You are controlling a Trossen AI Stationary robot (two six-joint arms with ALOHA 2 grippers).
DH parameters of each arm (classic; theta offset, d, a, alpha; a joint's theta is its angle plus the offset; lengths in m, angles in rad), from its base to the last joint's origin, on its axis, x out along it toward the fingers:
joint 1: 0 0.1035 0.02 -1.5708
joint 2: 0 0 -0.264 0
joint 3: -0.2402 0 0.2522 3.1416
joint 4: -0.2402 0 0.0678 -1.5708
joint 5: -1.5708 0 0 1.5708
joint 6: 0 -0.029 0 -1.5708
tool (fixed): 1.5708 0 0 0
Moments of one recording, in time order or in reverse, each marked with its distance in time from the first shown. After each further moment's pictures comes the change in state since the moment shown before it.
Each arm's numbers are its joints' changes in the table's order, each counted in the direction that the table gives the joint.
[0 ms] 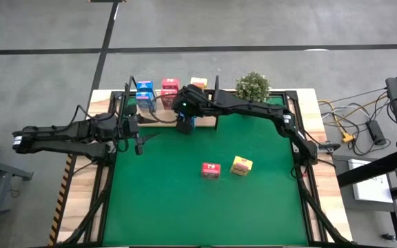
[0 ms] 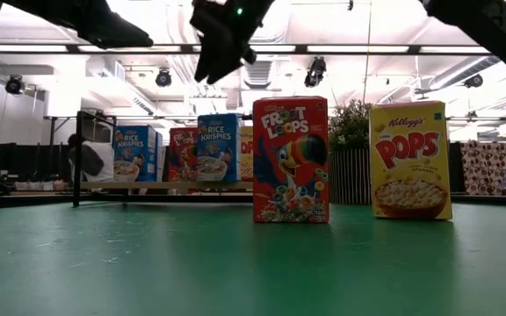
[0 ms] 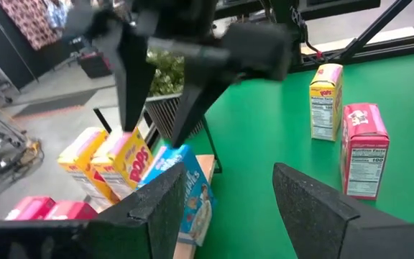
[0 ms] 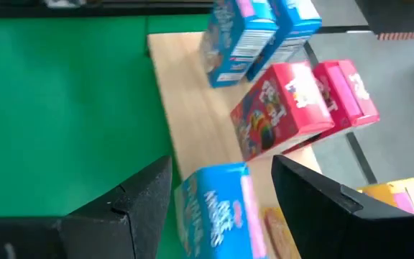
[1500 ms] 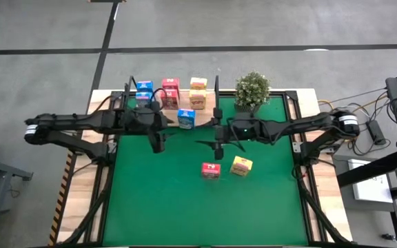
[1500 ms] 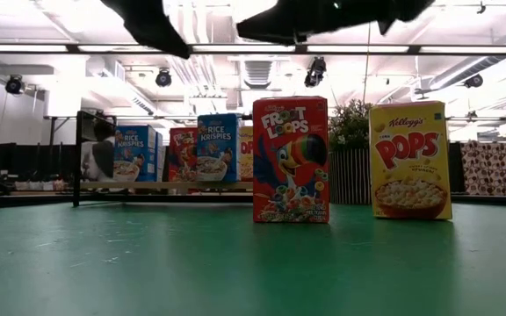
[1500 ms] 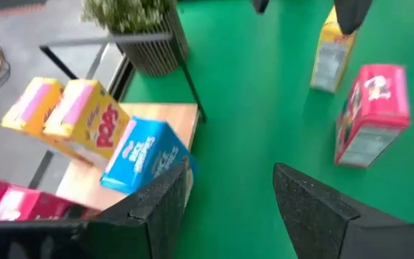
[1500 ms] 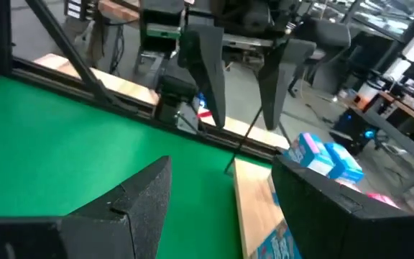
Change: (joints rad) left arm 0.008 0.494 -0.424 -0.318 0.003 0.129; right arm 0.108 -0.696 1.360 1.317 0.263 0.292
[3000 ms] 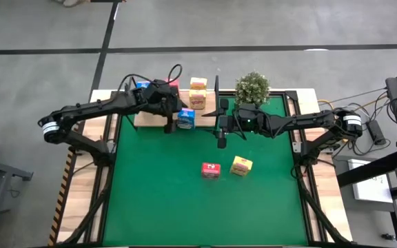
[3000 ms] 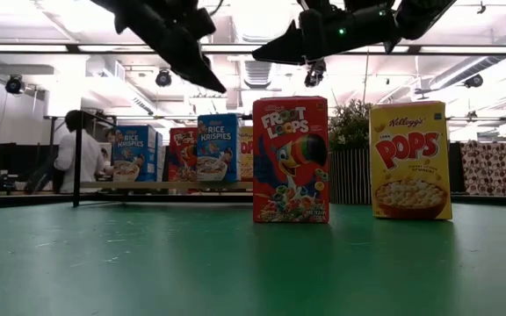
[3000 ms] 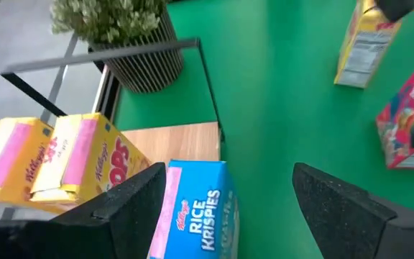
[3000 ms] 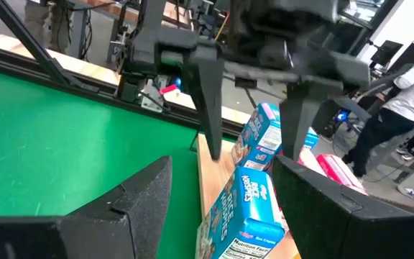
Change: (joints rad) left arm 0.358 0.258 -0.081 0.153 -0.429 -0.335; right arm -0.124 -0.041 0.086 0.042 0.027 0.010
